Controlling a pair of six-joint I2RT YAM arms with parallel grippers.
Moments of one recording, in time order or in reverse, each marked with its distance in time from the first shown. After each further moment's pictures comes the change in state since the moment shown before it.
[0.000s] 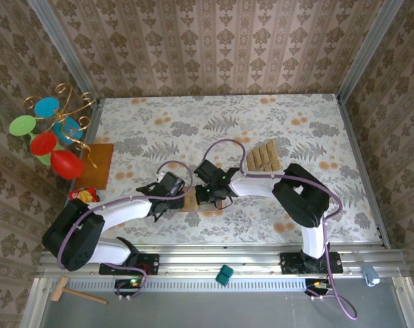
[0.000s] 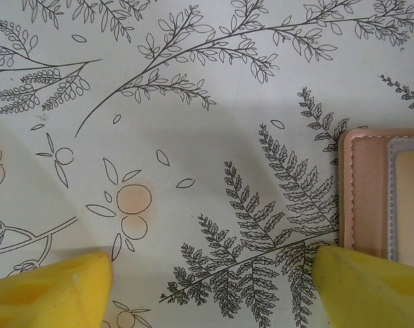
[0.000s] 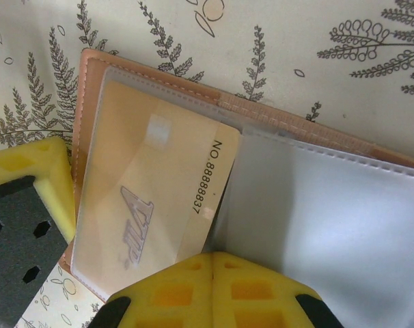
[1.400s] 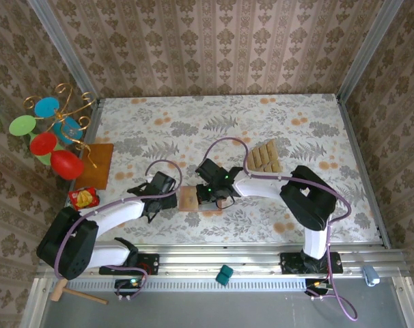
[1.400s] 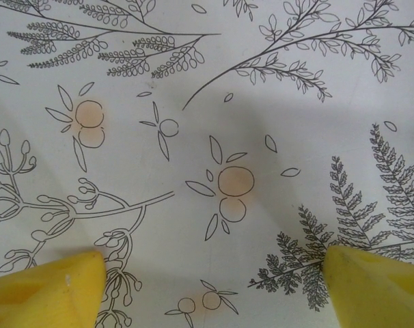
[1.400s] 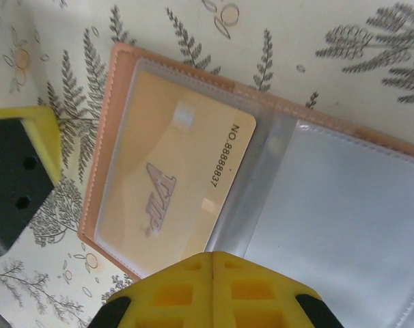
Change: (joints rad) left arm 0.101 -0.070 -0.034 -0.066 0.006 -0.048; right arm 0.003 -0.056 -0.014 -0.027 0.007 -0.006
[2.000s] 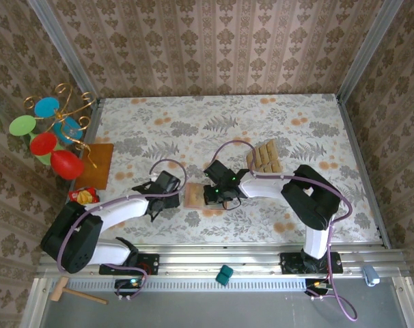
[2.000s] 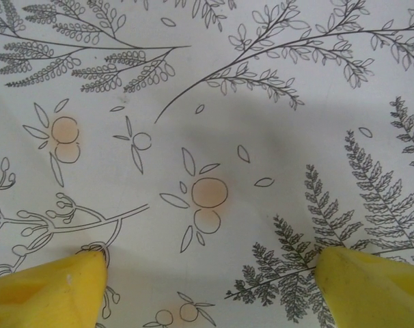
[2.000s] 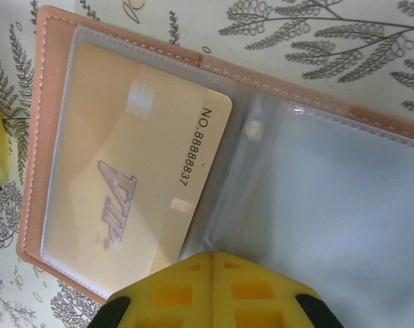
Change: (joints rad) left arm -0.046 0.060 0.036 0.006 -0.030 0.000; right arm -0.060 -0.028 -0.112 0.077 -0.016 -0.002
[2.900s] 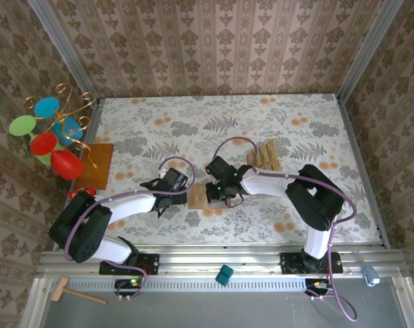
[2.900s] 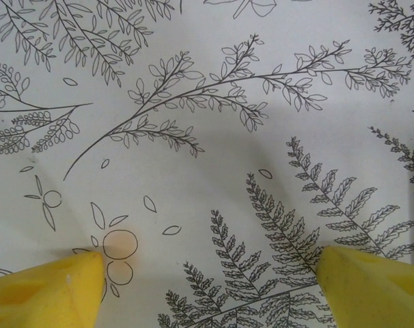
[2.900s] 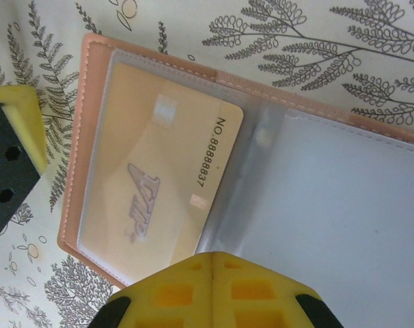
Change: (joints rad) left arm -0.047 0.093 0.053 0.089 0.007 0.042; right arm -0.019 -0.023 0.037 -0.092 -0.002 -0.055
